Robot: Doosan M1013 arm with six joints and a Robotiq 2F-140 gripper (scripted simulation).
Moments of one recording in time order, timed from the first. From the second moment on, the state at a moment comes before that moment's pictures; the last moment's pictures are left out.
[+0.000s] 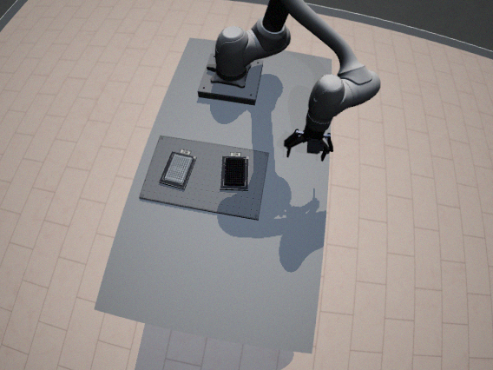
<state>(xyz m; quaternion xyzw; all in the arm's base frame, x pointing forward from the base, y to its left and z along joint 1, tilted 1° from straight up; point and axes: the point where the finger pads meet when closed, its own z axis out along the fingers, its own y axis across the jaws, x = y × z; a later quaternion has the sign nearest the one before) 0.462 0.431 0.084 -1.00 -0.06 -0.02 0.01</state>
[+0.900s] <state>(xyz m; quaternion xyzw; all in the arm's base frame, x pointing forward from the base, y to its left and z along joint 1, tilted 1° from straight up) 0.528 0.338 0.075 -1.00 -0.04 -0.02 0.01</state>
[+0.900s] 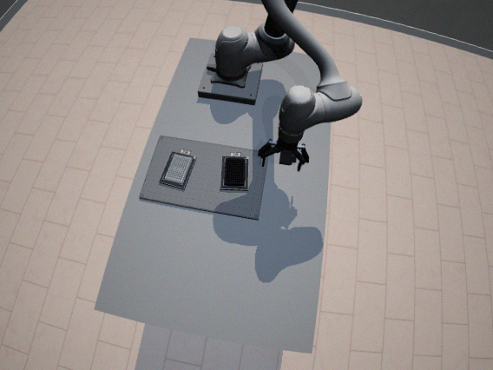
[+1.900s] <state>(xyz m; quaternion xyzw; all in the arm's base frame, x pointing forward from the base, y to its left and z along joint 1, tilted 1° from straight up) 0.582 0.218 0.063 -1.00 -0.02 -0.01 0.00</state>
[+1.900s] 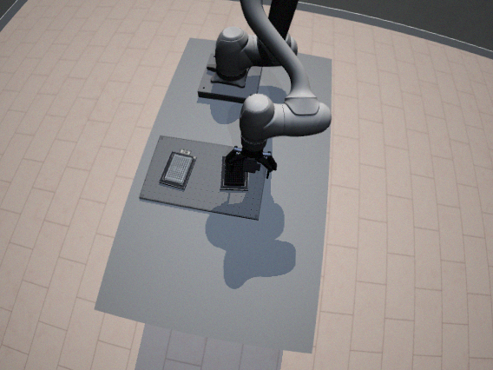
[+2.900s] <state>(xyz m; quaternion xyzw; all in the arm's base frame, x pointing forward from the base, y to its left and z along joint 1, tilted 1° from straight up) 0.608 0.094 0.052 -1.00 0.00 -0.01 0.00</state>
